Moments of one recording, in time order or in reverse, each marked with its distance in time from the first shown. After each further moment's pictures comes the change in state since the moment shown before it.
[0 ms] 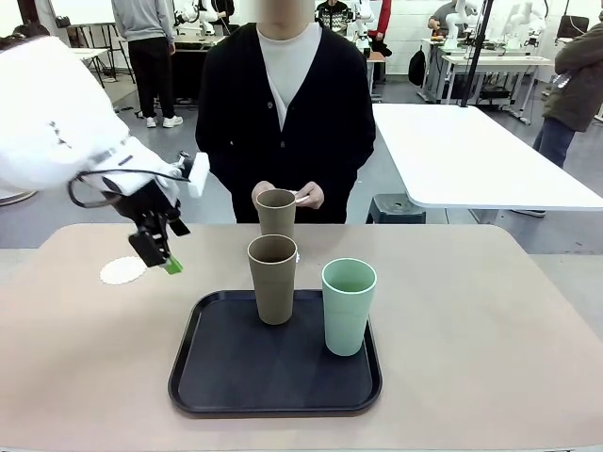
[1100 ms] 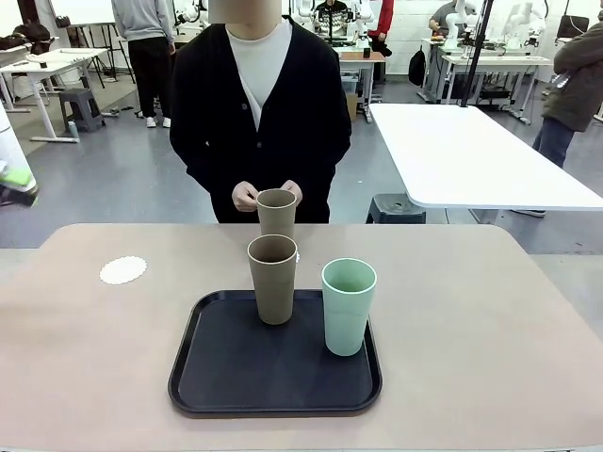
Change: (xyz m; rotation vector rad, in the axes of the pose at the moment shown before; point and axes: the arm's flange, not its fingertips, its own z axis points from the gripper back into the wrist) left arm -0.245 0.019 0.148 -0.321 -0.648 0.965; right arm 0.000 0.000 0.000 0.001 -0.001 0.000
